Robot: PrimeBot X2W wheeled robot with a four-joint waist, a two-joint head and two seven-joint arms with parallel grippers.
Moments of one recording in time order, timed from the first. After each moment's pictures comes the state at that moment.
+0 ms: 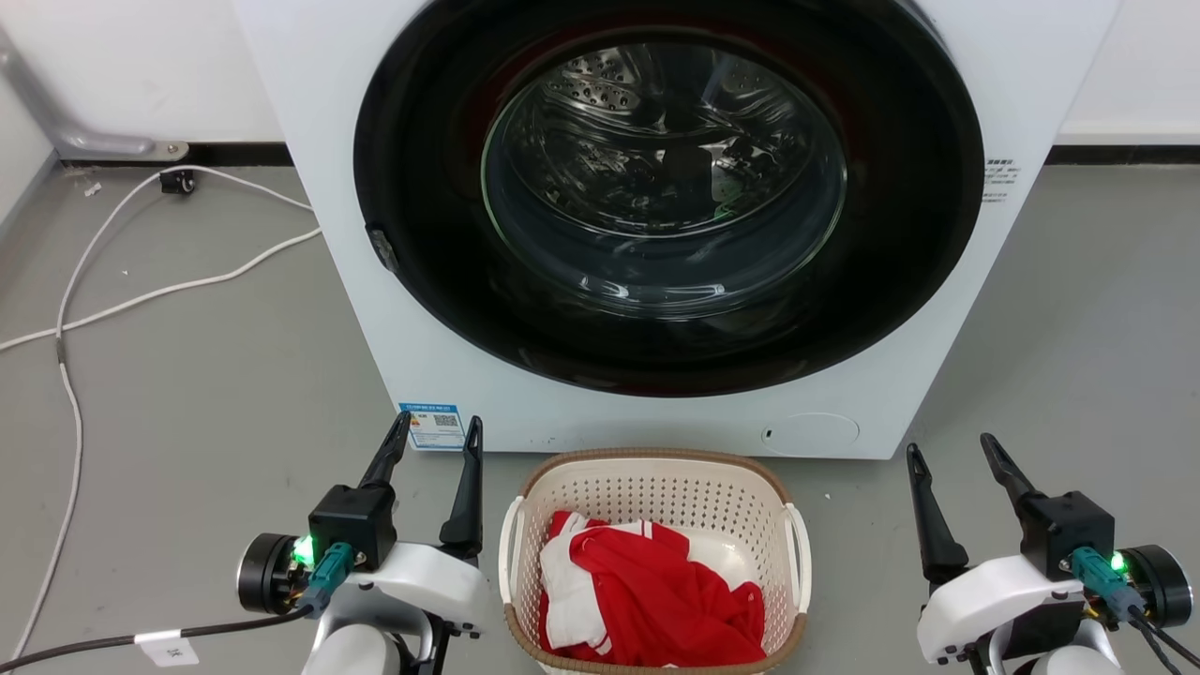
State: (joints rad) left arm -0.16 0.05 -0.14 0.30 -0.13 -0.05 -0.26; right arm -0.06 -0.05 -0.02 0.21 -0.04 0.13 -0.16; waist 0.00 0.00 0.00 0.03
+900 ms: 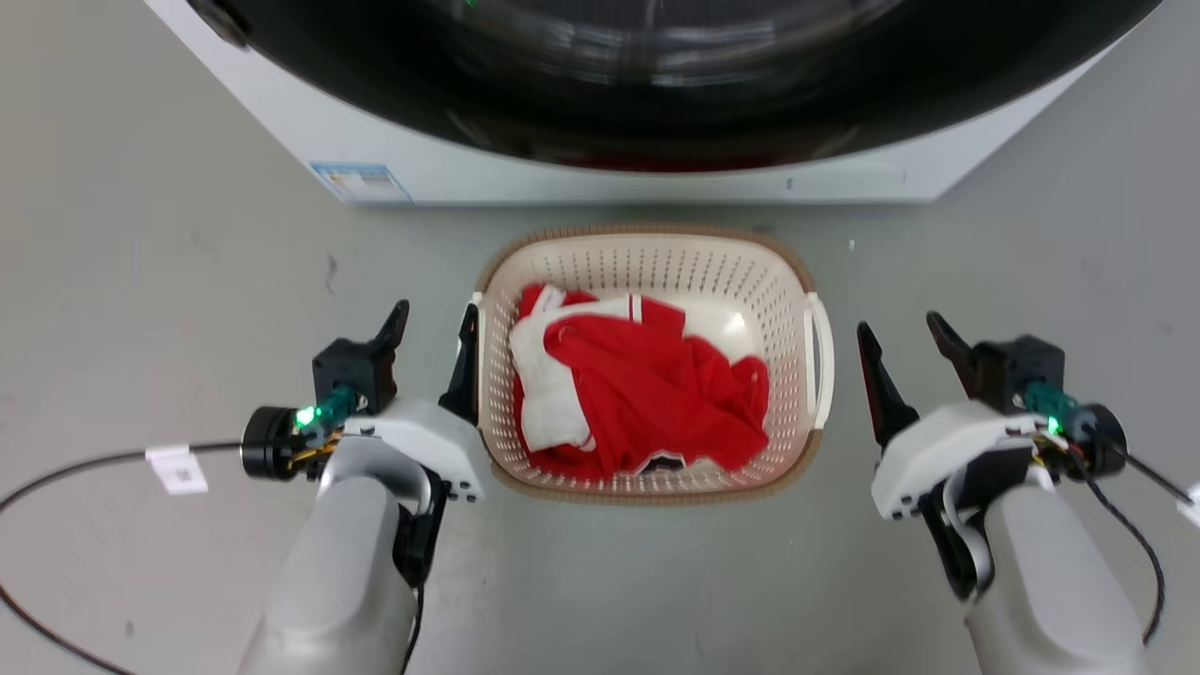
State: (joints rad) left arm -0.50 0.06 -0.13 0.64 -0.17 -0.07 -0.26; right arm -0.39 -0.05 0.04 0.50 0.06 0.13 -0.12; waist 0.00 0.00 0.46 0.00
